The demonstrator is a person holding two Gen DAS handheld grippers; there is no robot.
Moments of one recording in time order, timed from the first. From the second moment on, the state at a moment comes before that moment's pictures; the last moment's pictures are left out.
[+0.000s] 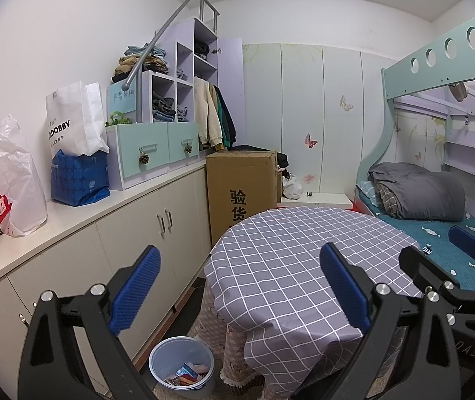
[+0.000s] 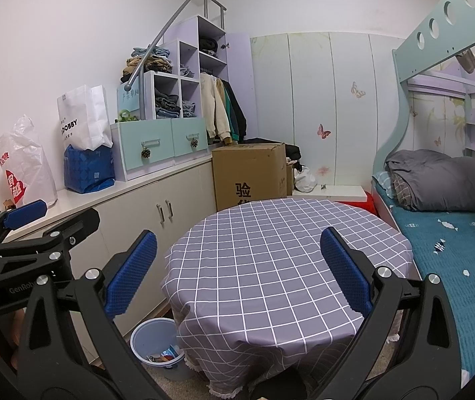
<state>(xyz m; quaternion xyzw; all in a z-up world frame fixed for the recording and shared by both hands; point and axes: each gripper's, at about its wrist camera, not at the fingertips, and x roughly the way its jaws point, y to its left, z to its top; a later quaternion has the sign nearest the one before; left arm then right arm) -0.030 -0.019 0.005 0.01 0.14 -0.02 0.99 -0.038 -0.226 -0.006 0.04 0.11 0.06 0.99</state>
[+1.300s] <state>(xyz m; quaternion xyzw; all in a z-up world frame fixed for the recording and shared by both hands) -0.028 -0.004 -0.011 0.02 0.15 -0.03 0.99 -0.039 -0.232 -0.019 0.04 0.12 0.06 0.99</state>
